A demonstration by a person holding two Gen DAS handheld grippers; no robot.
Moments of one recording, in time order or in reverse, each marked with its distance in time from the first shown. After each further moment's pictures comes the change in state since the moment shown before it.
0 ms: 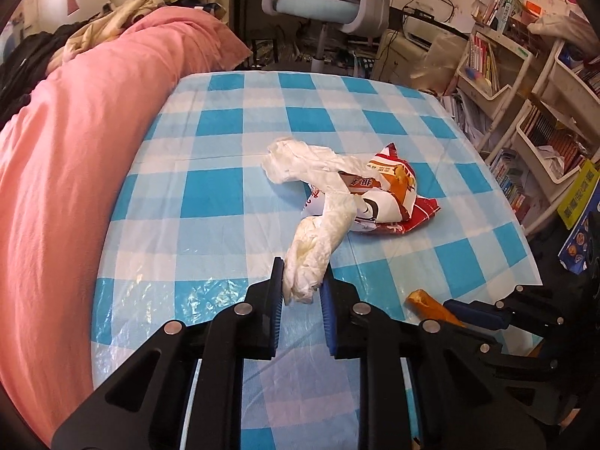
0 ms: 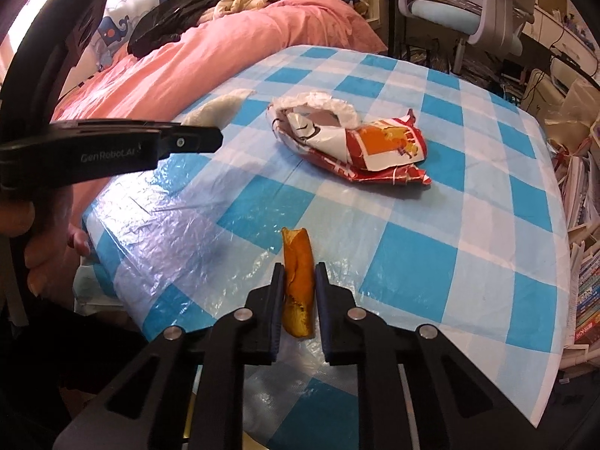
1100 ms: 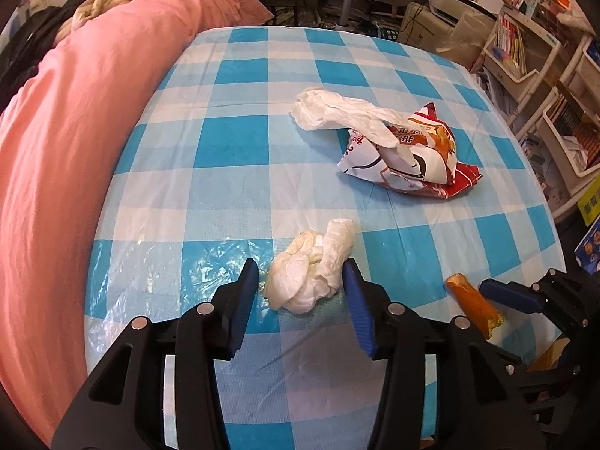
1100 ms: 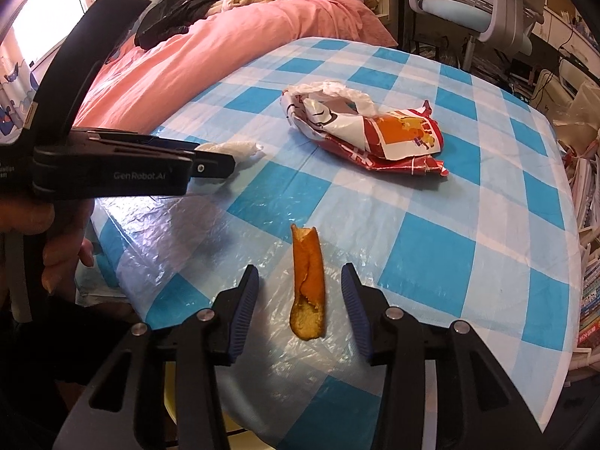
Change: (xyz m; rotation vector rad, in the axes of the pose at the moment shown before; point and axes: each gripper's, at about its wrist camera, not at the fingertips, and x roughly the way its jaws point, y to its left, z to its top) left arm 0.029 0.015 -0.013 -0.039 0.128 0.062; right arm 0.008 0.008 -0.004 -0.025 0.024 0.024
